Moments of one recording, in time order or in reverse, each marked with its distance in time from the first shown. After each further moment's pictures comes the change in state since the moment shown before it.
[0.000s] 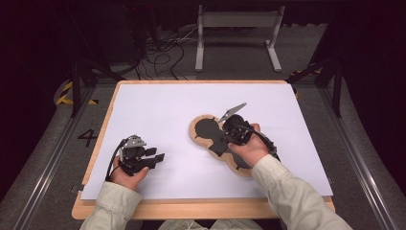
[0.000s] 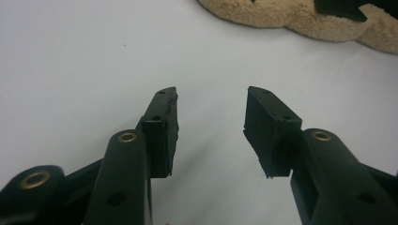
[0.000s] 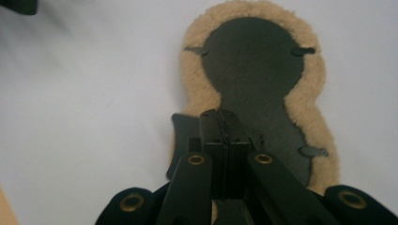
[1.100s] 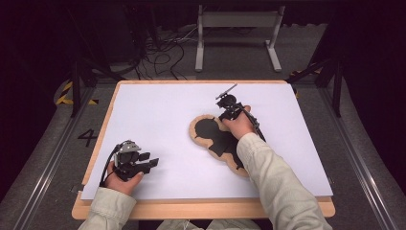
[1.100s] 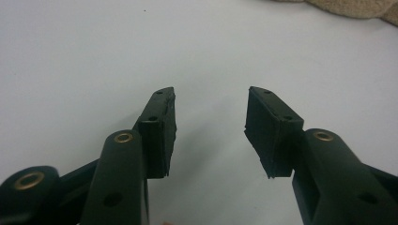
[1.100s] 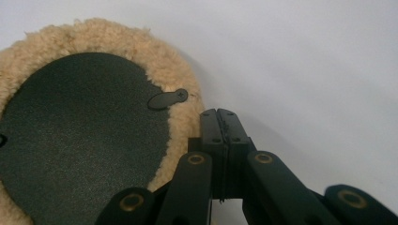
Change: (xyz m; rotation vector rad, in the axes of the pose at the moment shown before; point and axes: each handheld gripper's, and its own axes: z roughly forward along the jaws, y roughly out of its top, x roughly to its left) left arm 0.005 -0.016 -0.007 0.034 0.034 -0.032; right arm -0.086 0.032 0.083 0.098 -0.131 0.202
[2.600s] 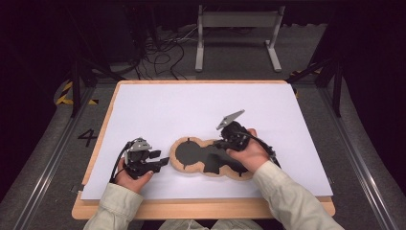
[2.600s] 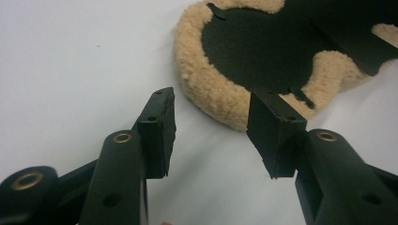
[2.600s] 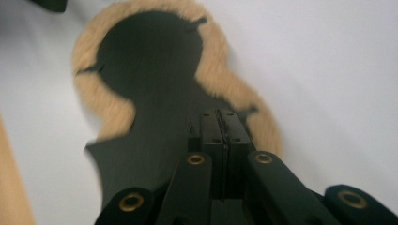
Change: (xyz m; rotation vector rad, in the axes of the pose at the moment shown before) left arm -0.025 0.017 0.011 -0.020 -0.062 0.076; right arm 0.072 -0.081 -0.079 -0.134 0.220 -0.271
